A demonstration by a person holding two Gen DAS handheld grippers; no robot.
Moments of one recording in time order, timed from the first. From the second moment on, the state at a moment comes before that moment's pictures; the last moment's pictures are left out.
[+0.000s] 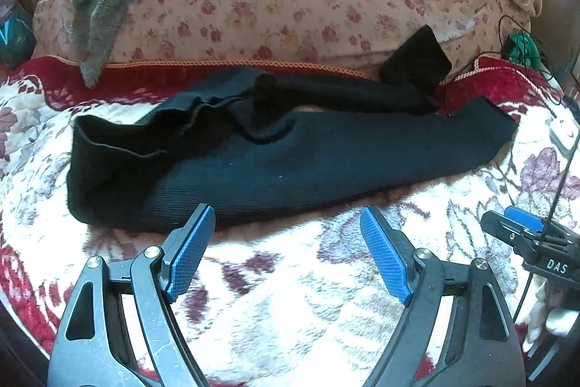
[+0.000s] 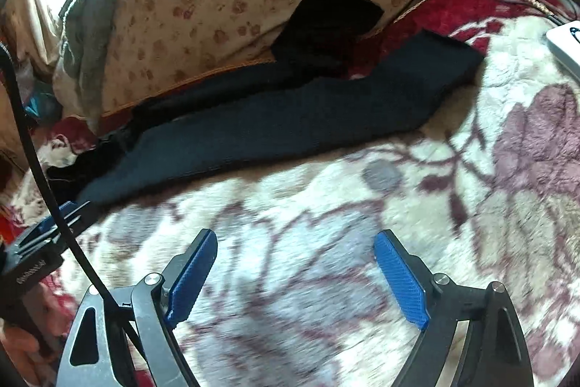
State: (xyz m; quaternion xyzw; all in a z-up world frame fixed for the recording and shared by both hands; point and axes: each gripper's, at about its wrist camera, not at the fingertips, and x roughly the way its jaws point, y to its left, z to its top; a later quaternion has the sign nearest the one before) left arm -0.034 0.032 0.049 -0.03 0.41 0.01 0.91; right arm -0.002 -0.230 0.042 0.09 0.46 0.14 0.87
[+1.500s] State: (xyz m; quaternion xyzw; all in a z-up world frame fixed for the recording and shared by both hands) left arm -0.023 0.115 0.058 -0.05 0.41 0.08 0.91; right arm 0.013 -0.168 0.072 0.08 0.45 0.20 0.87
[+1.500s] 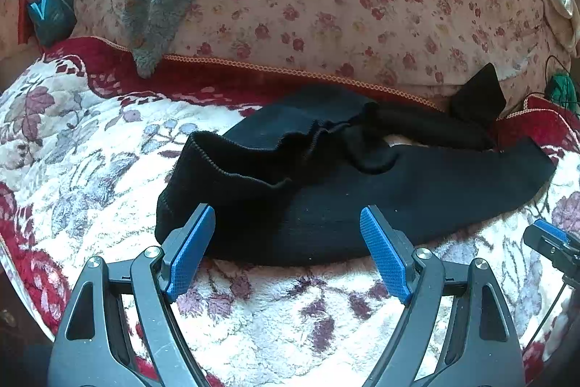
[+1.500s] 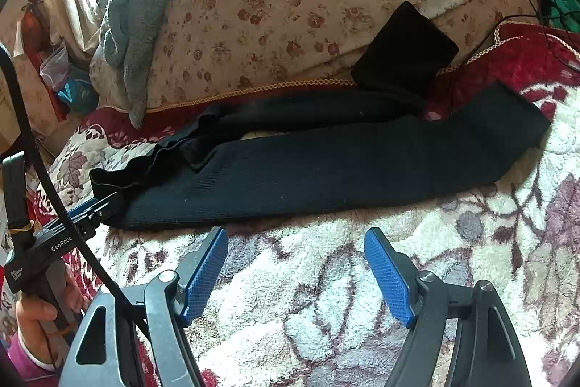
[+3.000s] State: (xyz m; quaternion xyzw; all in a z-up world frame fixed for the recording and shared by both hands) left arm 0.001 0.132 0.038 0.04 0.44 0.09 0.89; right arm 0.032 -0.160 0.059 0.09 0.48 0.20 0.85
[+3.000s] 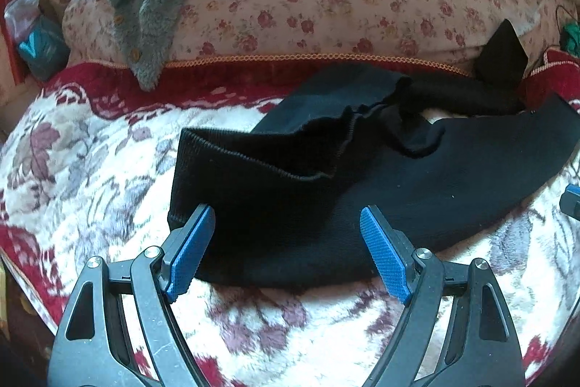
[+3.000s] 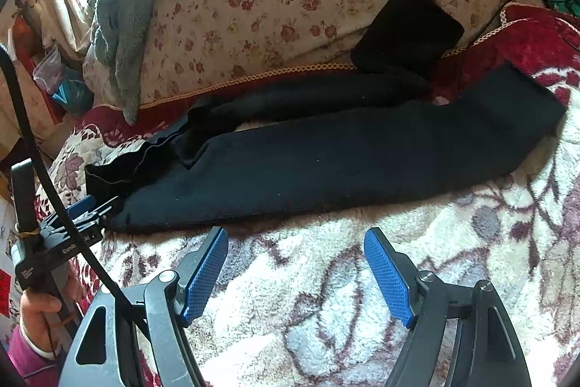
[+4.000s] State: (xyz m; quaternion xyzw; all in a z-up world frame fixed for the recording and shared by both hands) left arm 0.045 0.283 0.023 -0.20 0.45 0.20 0.85; right arm 0.062 -0.140 0.043 0.11 0.49 0.21 0.84
